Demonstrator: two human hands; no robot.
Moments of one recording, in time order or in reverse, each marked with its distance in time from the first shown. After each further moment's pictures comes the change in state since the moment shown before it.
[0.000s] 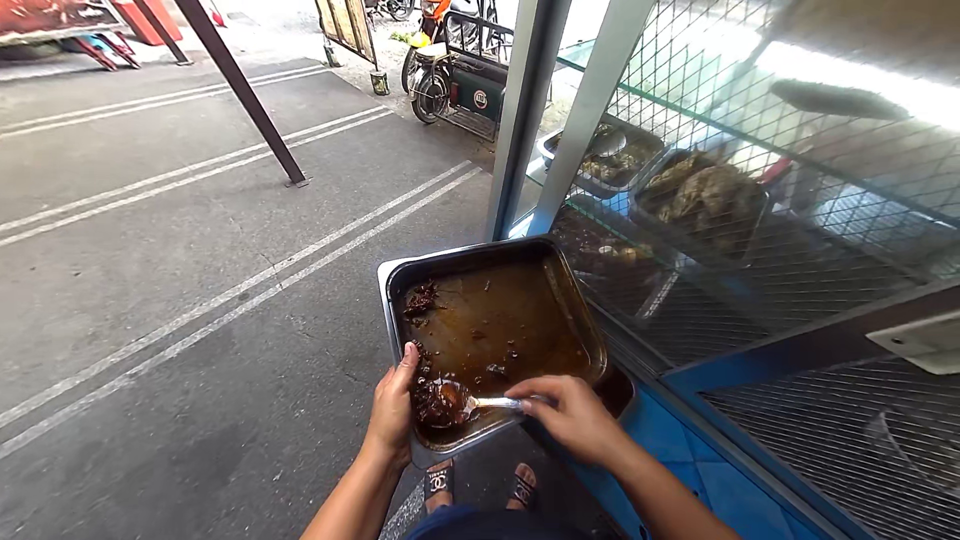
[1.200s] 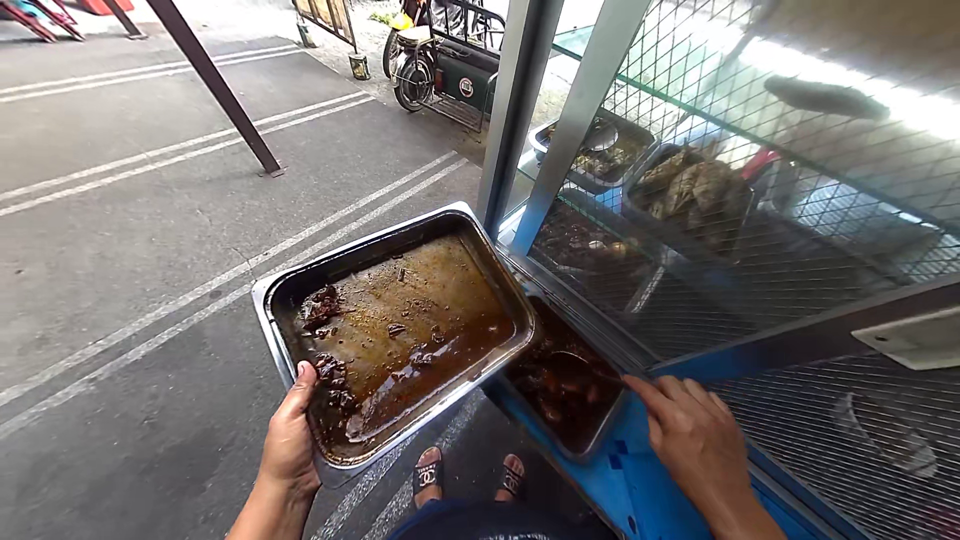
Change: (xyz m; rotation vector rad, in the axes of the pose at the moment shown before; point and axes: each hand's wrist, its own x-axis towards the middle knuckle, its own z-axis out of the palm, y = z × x) left_hand -0.001 0.038 -0.066 -0.164 0.072 0.148; right_hand -0.086 0.053 -0.051 -0.994 0.783 -0.078
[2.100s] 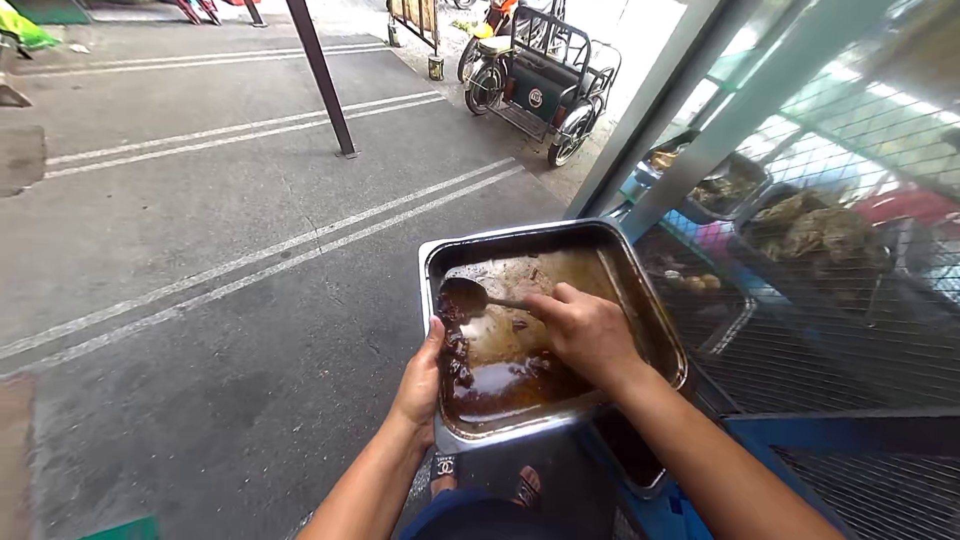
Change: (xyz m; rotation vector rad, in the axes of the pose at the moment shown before) left_hand 0.002 0.013 0.031 -0.196 -0.181 -0.253; right_hand 0.178 -0.190 0.007 0.463 0.025 -0.483
